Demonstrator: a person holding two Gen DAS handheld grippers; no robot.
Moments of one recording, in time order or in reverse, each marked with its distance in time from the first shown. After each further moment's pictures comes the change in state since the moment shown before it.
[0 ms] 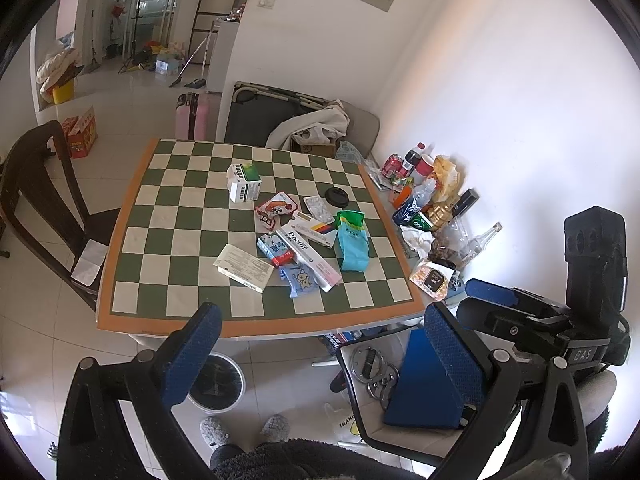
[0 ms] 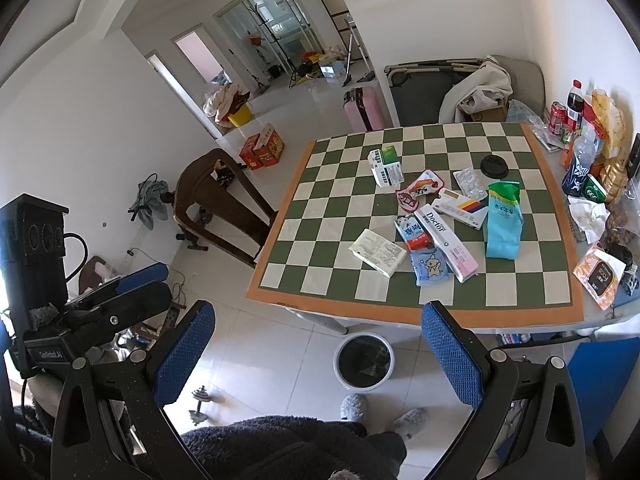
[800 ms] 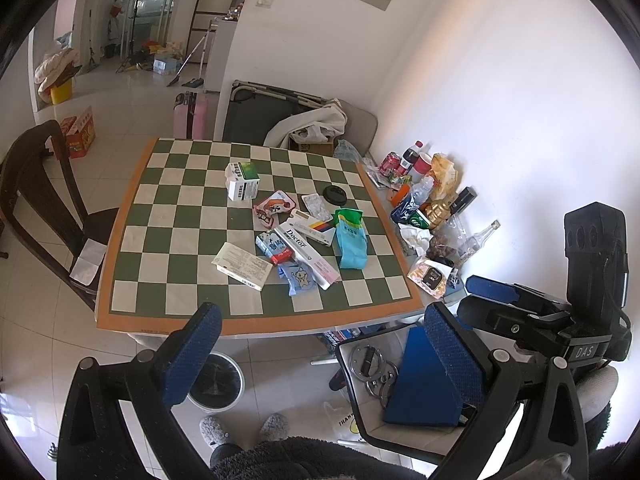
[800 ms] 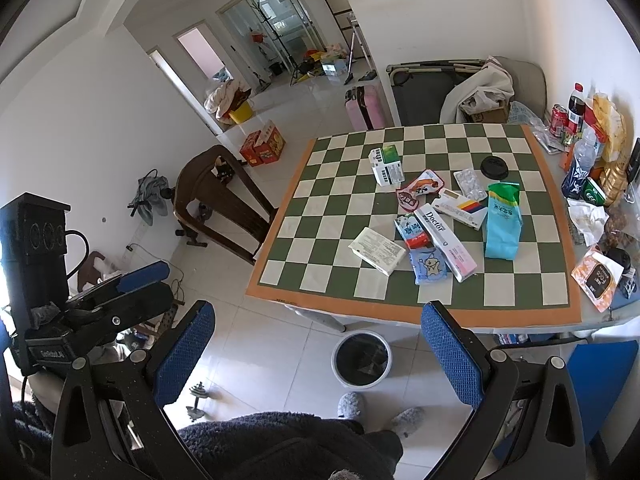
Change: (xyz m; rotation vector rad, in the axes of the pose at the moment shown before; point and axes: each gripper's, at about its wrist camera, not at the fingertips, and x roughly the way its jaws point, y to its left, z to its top) left arm 0.001 -0.002 -0.001 -0.002 0.001 -0.004; right arm -0.002 -0.002 0.002 0.004 -0.001 -0.002
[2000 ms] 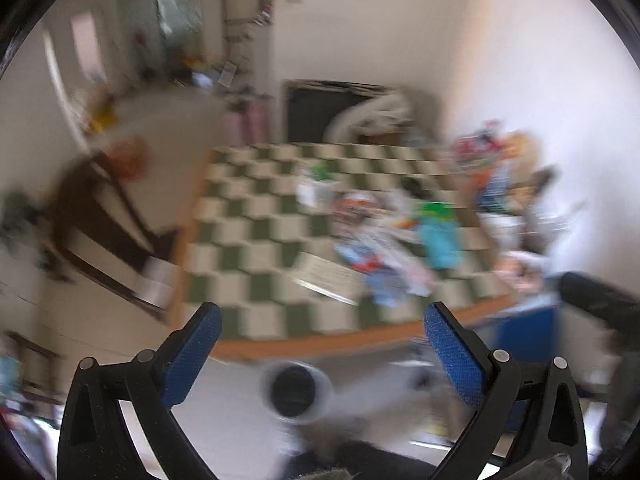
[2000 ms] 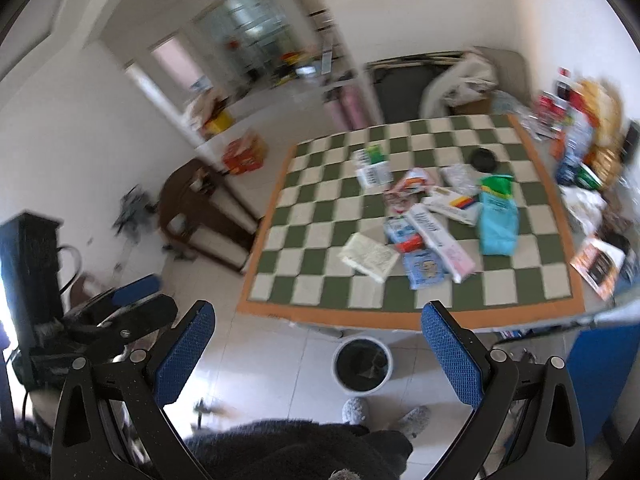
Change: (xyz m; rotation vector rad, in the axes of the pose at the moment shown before) left arm 0.066 0.033 0.015 0.108 0.011 0.380; right arm 0.024 -0.018 -0.001 0.132 -0.052 -0.140
